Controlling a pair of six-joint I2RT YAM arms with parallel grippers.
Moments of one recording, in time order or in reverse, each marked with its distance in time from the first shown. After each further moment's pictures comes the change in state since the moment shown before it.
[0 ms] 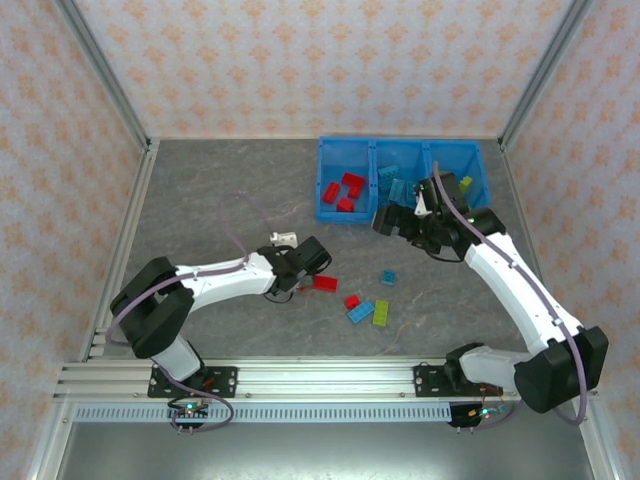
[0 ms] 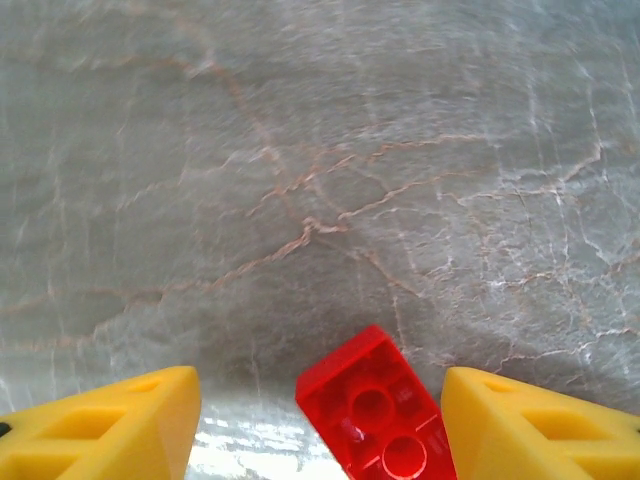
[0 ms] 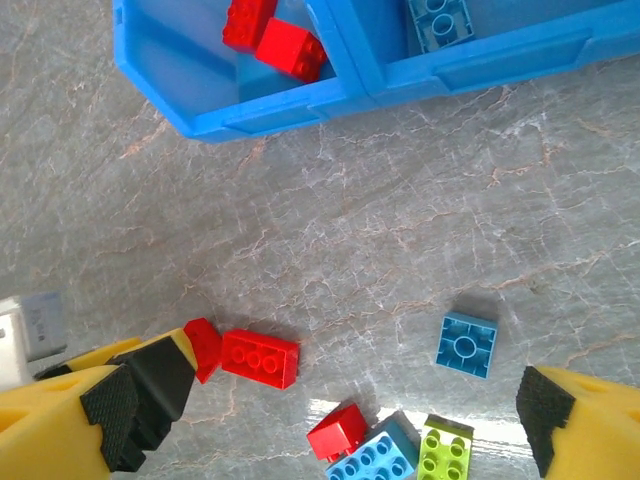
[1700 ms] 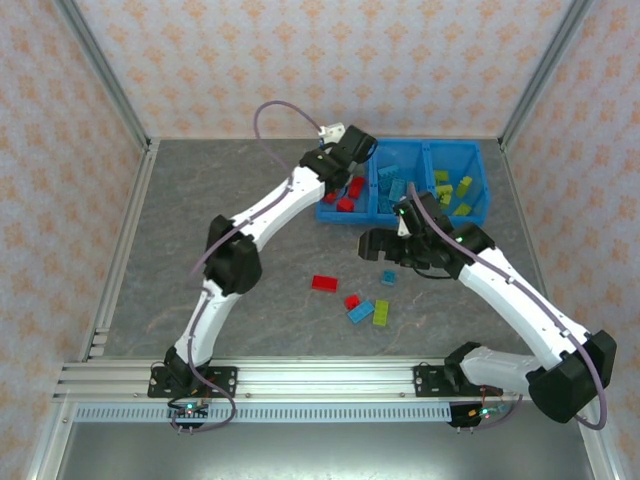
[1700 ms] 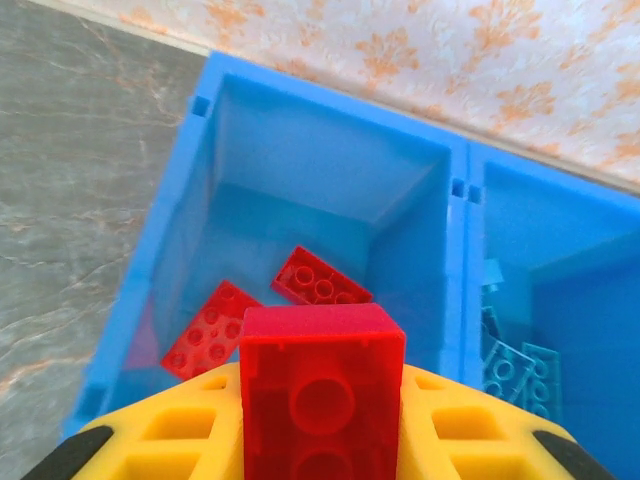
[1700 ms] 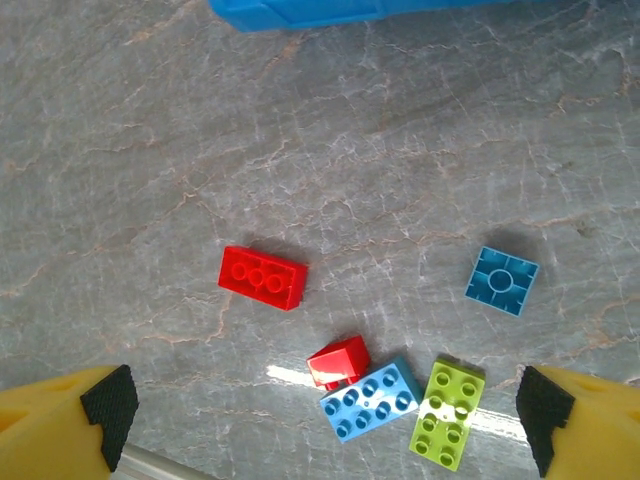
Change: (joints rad) left arm 0.180 0.769 1.422 -0.223 -0.045 0.267; right arm 0.195 -0.083 -0.077 -0.031 0.073 0.004
